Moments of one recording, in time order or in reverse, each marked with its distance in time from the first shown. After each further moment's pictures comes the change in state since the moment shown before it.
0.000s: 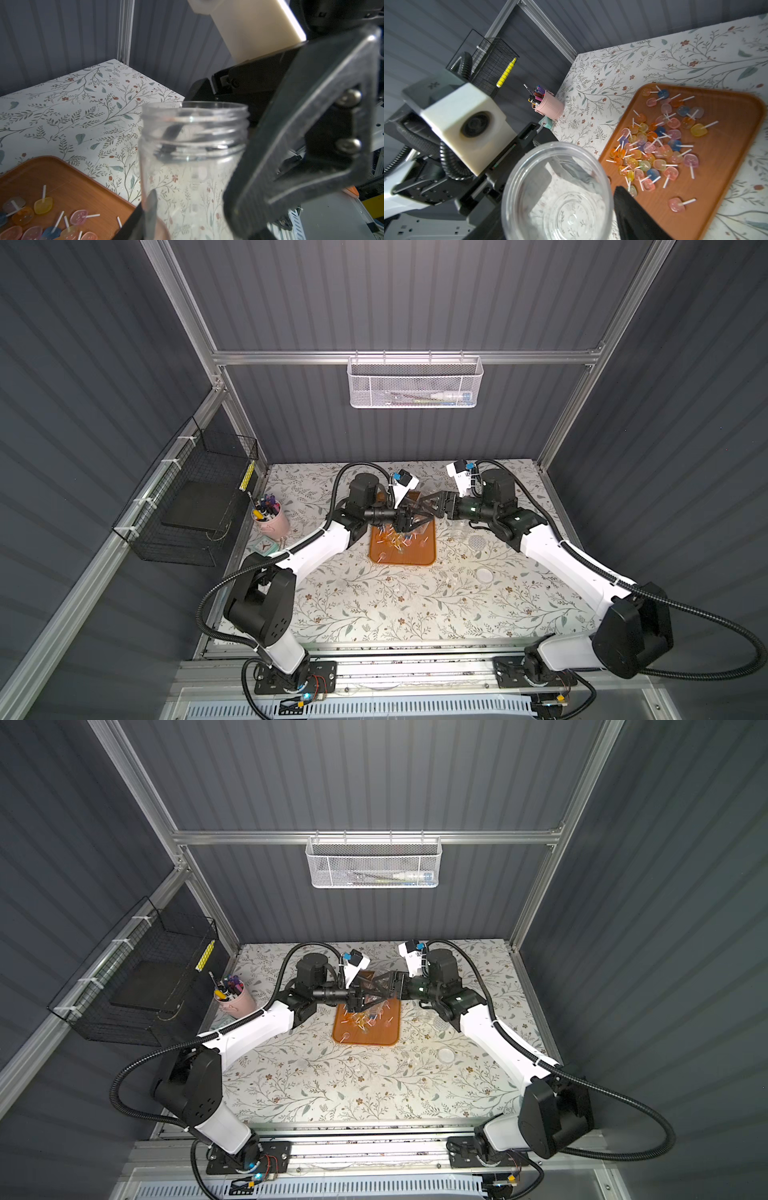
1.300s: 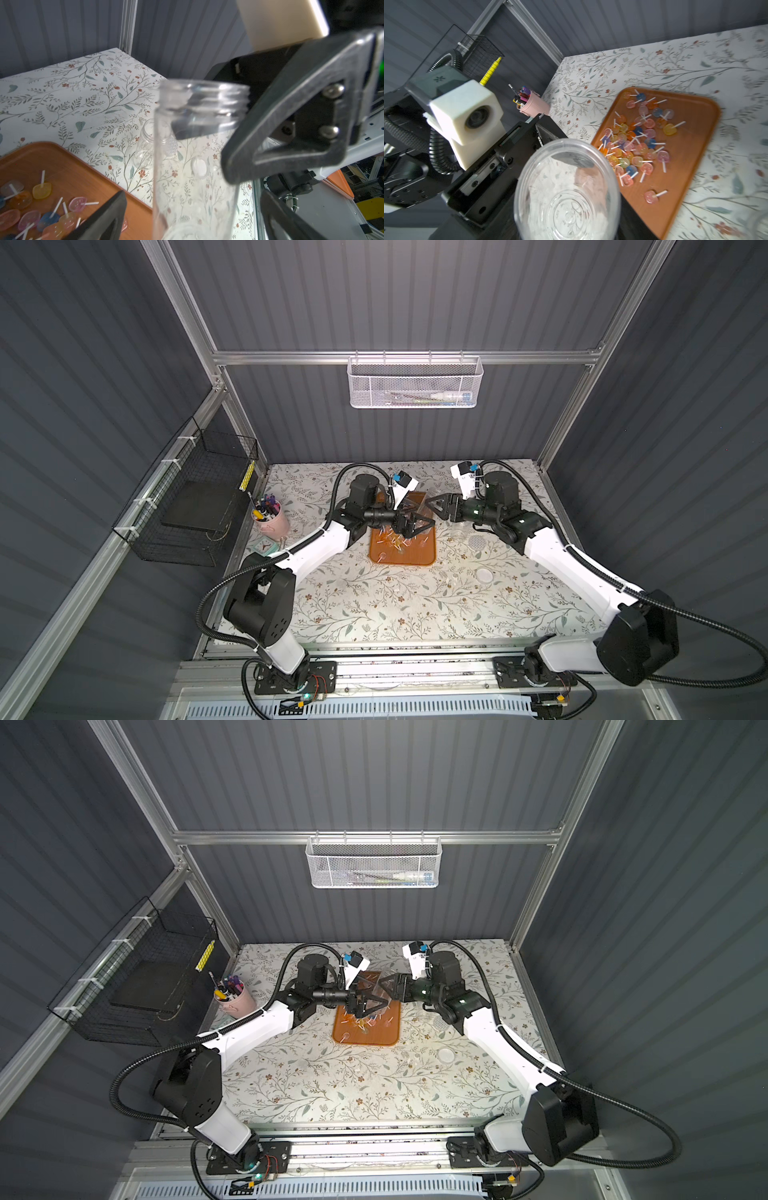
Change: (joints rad) left arm 0.008 -0.001 0.001 -0.077 -0.018 -0.003; right arm -0.002 -0.060 -0.023 -0.072 0.114 -0.094
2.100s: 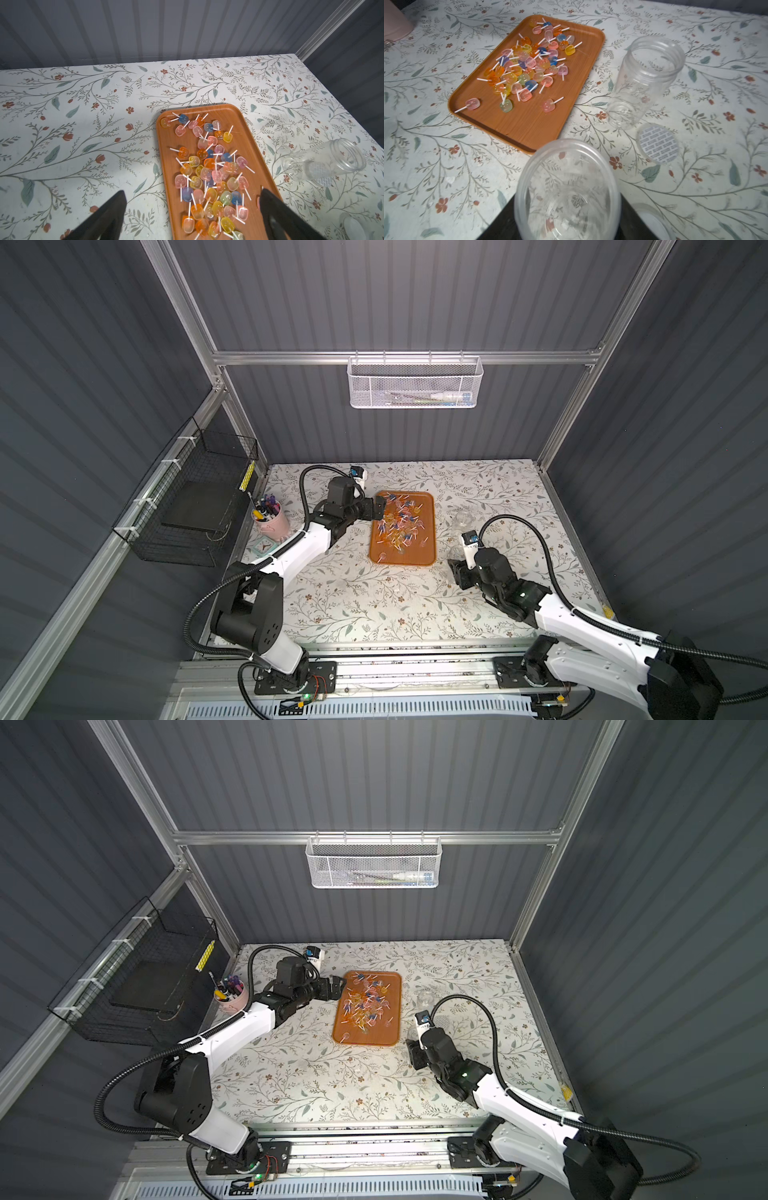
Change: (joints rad) left arm 0.137 -0.076 -0.082 -0.131 -0.735 -0.072; right arm 0.283 -0.325 -0.671 0.169 0.758 -0.230
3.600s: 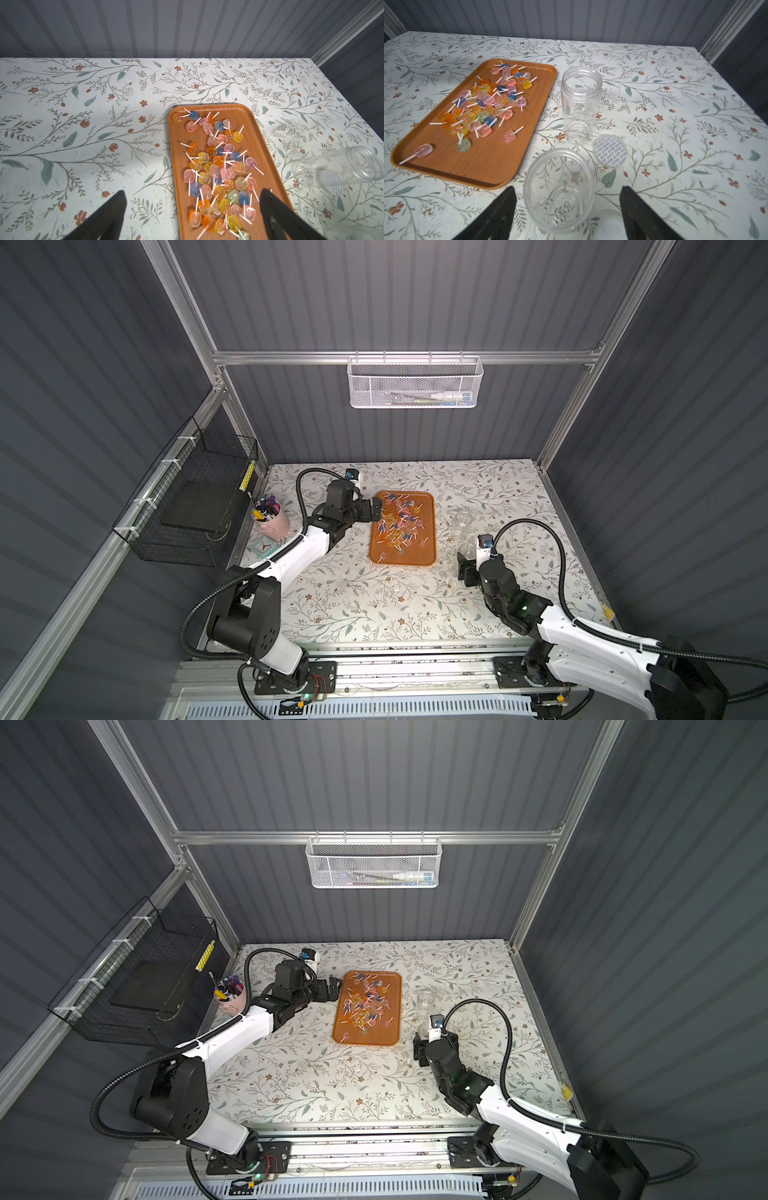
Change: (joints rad) left arm 0.000 -0.031 -0.035 0.000 -0.068 -0.034; right arm 0.037 -0.092 -0.101 0.140 0.266 0.062
